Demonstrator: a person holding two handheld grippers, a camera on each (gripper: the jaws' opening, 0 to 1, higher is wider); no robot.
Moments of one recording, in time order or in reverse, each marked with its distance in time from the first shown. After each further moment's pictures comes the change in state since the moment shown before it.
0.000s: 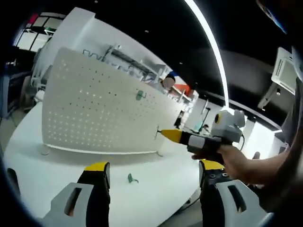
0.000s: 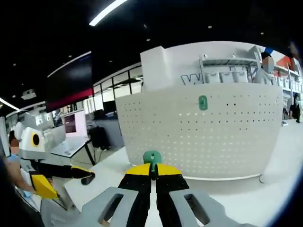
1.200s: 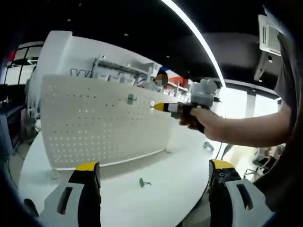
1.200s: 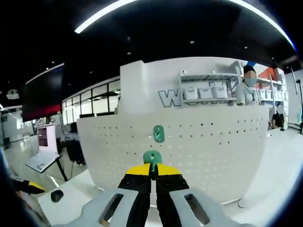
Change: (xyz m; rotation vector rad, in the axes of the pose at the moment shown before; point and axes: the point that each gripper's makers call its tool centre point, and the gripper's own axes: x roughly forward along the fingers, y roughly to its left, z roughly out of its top) left arm 0.005 -0.010 -0.001 0.256 -0.001 0.021; right arm 0.039 -0.108 0.064 -0.015 -0.137 -0.199
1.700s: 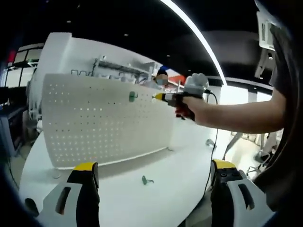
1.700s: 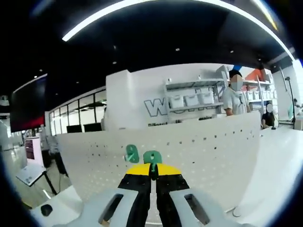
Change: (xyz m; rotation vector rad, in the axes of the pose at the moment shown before) left arm 0.002 0.006 -0.010 0.017 0.009 0.018; right arm 0.031 -0.051 0.029 0.054 -0.105 -0.125
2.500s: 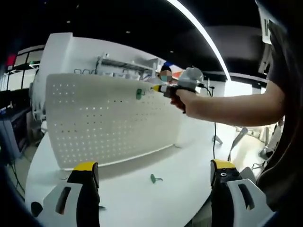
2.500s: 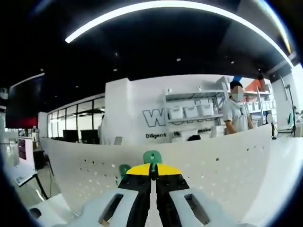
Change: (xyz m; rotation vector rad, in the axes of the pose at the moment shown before) left arm 0.005 0.019 0.000 0.022 0.036 0.047; right arm 0.050 0.003 0.014 -0.066 -0.078 -0.010
